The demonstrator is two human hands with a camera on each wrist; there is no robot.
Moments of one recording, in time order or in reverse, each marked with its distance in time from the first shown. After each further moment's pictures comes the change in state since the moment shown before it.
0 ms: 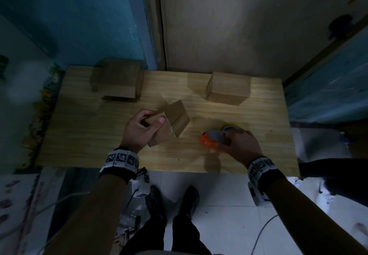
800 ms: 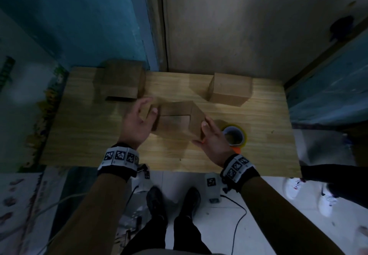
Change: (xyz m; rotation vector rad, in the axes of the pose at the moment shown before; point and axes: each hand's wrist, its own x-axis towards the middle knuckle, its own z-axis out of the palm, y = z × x) left_hand -0.003 0.033 -0.013 0.075 0.053 0.023; right_hand 0.009 -0.096 -0.001 1.694 -0.089 0.275
